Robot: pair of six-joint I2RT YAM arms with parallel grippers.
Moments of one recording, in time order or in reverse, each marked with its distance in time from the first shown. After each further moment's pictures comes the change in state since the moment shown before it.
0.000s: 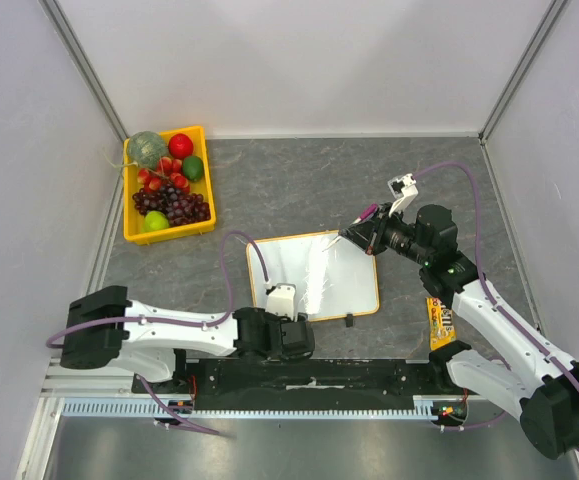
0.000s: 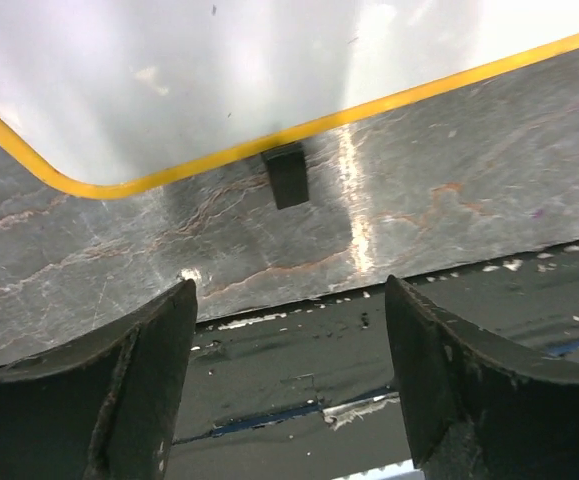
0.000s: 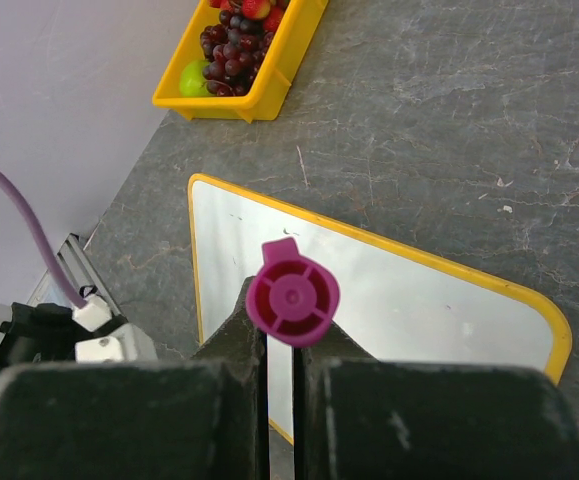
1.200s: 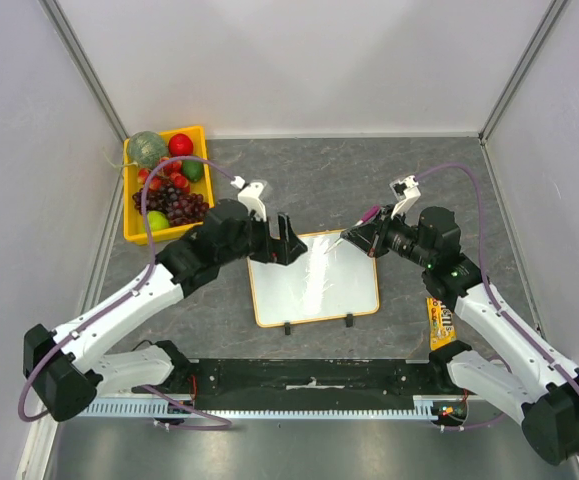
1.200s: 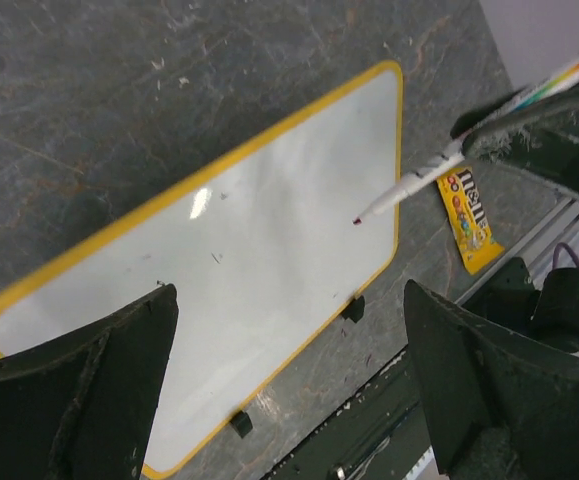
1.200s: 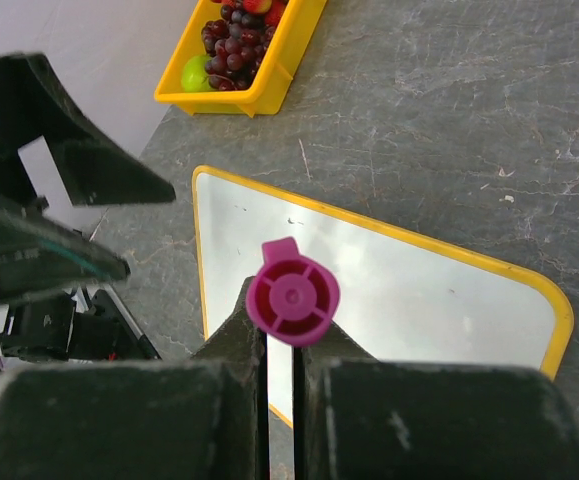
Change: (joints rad) left arm 0.660 -0.280 0.198 0.313 0.482 0.728; right arm 0.000 -0.035 0.000 -0.041 0.000 0.003
